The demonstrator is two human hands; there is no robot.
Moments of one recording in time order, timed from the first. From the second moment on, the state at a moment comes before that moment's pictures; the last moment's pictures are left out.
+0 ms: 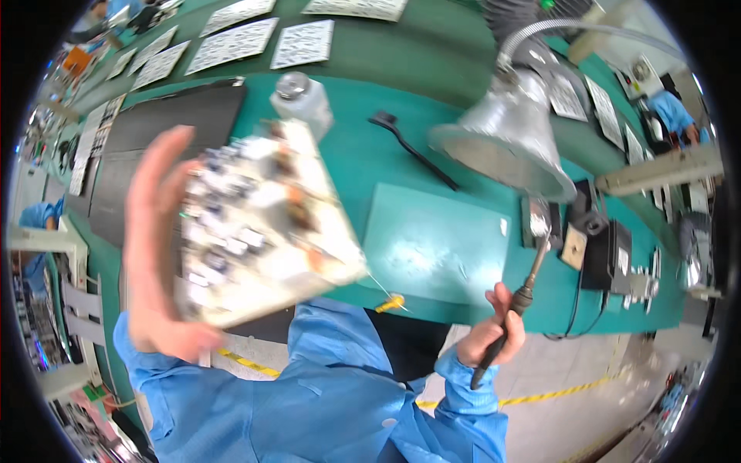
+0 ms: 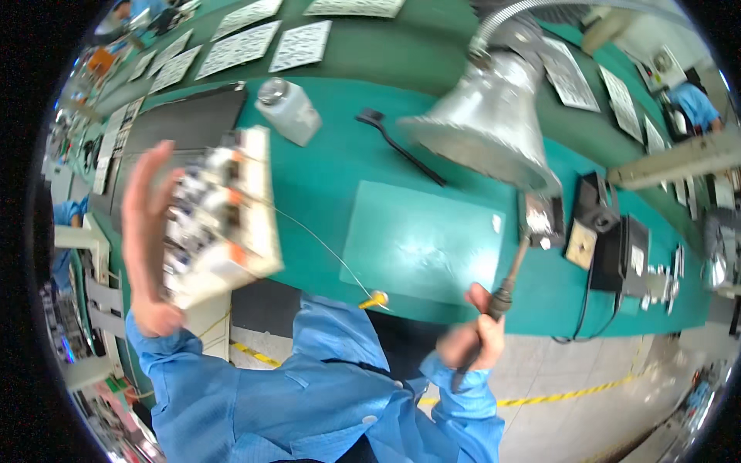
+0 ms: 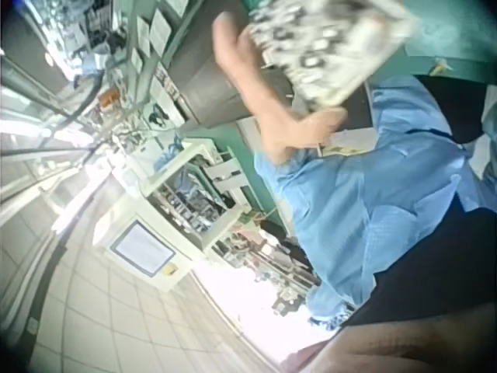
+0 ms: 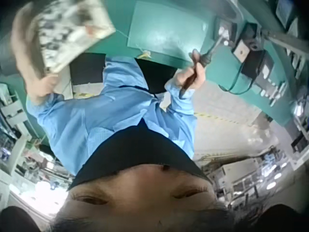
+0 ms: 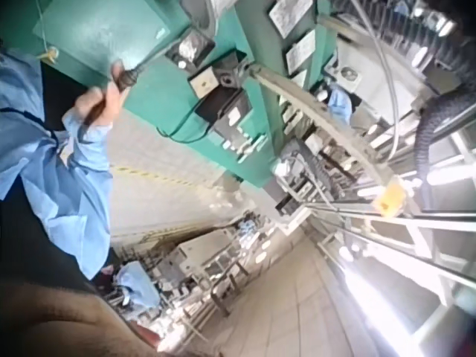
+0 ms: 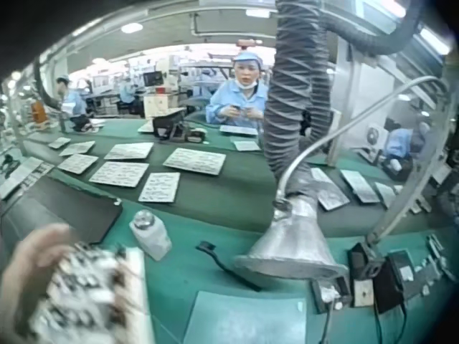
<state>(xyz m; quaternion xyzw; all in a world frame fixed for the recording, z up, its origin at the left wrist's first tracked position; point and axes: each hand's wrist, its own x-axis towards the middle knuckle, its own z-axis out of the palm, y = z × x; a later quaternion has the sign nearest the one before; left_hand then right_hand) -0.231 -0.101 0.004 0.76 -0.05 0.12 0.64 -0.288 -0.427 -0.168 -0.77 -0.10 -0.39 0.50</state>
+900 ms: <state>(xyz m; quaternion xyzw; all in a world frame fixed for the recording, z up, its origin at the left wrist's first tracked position) -0.184 -0.225 -0.099 0.76 -0.30 -0.09 0.58 -0.264 -0.444 -0.107 -0.86 -0.09 -0.36 0.34</state>
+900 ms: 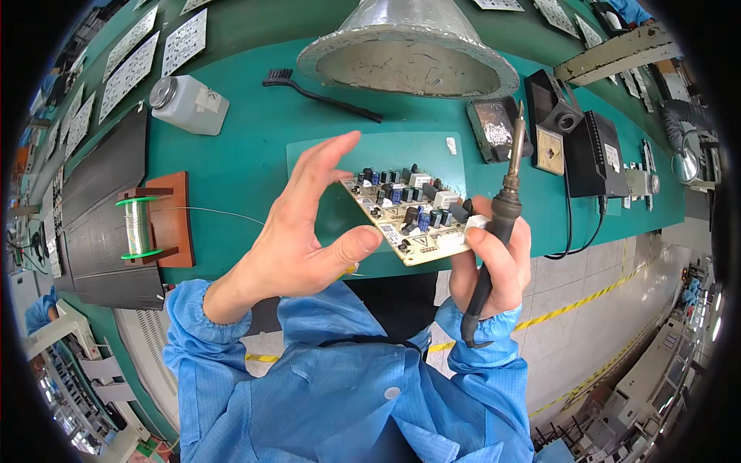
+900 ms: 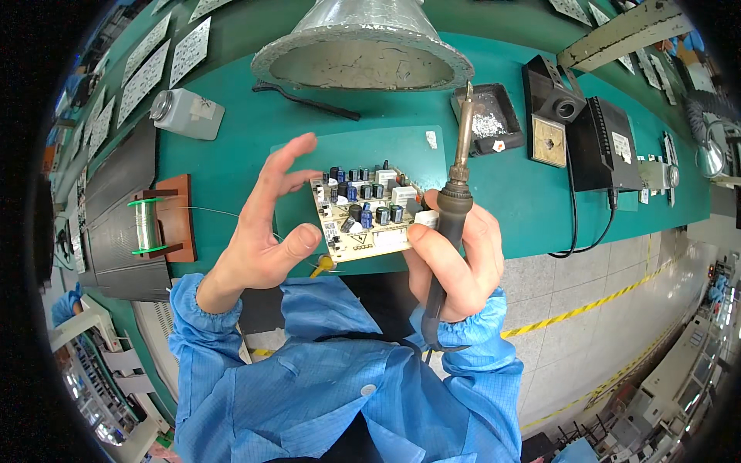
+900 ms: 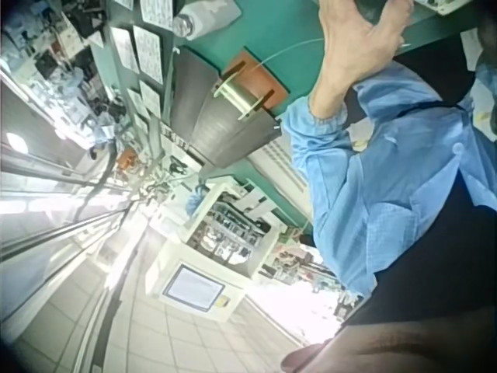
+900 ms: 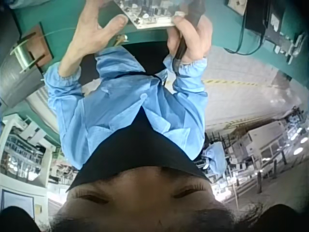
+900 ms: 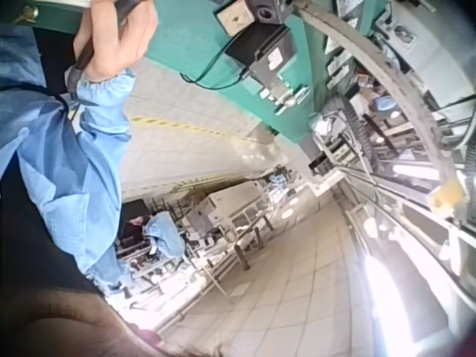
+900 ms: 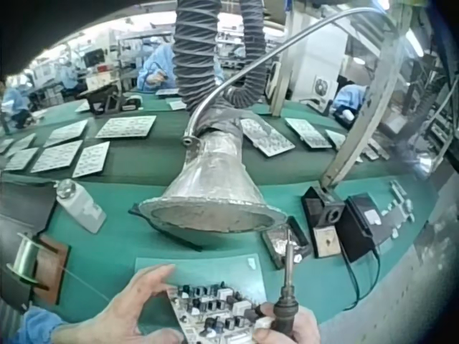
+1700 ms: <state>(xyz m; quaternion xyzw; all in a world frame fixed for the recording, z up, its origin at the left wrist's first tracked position) -0.179 -0.229 -0.109 0.76 -0.30 -0.04 0.58 -0.267 -0.452 -0.113 -0.88 -0.11 -0.36 0.29</state>
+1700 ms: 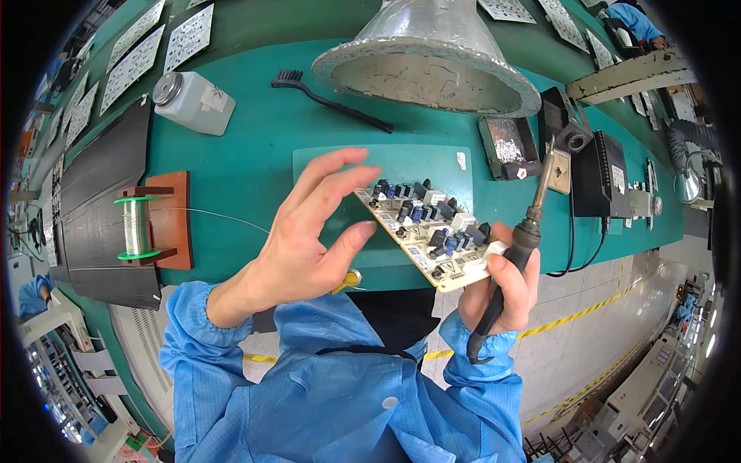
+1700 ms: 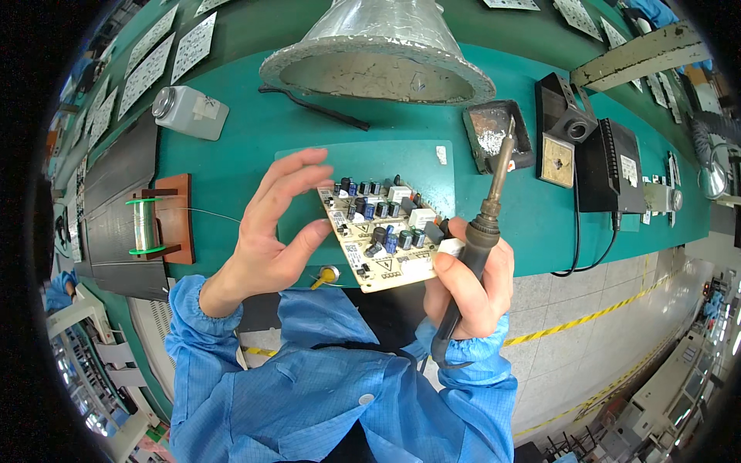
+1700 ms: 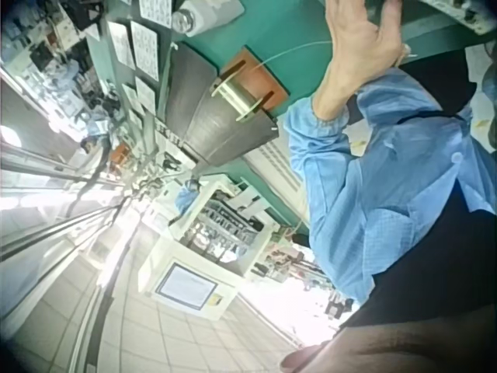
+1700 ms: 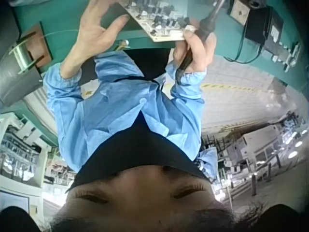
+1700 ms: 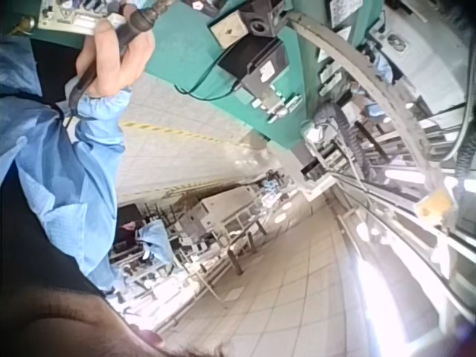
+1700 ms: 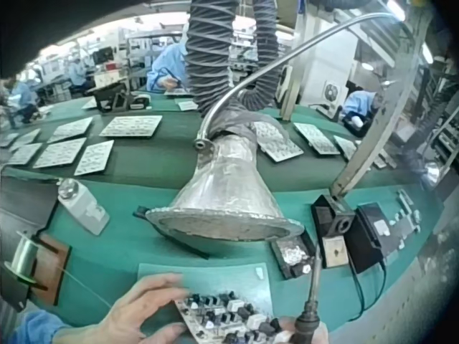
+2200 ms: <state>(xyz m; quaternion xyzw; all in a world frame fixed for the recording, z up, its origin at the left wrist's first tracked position) -0.186 -0.220 -0.092 0.76 -0.37 0.01 0.53 -0.276 -0.451 -0.114 -0.83 -0.05 -0.36 0.42</state>
